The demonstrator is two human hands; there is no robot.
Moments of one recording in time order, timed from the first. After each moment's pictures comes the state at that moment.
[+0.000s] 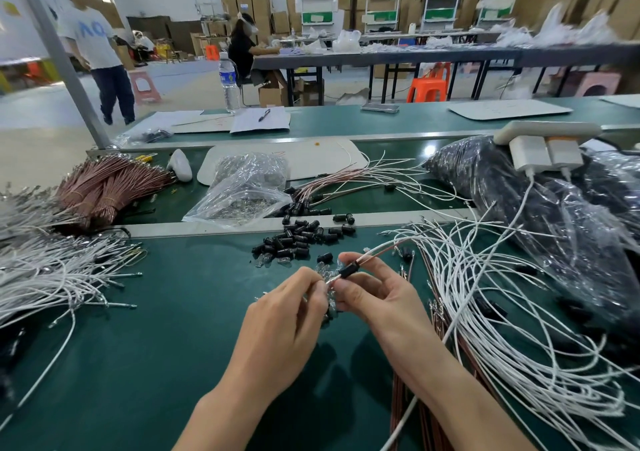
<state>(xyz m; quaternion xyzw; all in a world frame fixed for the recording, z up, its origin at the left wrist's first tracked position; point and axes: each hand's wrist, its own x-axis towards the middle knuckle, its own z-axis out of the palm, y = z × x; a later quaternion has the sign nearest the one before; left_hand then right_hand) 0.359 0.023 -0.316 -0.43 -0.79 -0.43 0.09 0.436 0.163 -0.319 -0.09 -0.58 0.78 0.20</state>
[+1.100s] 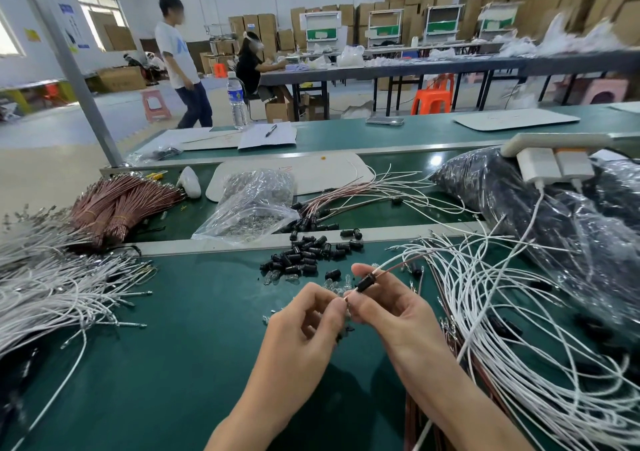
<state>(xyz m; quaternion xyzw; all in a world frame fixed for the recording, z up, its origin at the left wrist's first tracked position) 0.361 0.030 -0.319 -0.38 -0.71 -0.59 -0.04 0.432 0.168 -0.326 -0.10 -0.58 0.77 0.24</state>
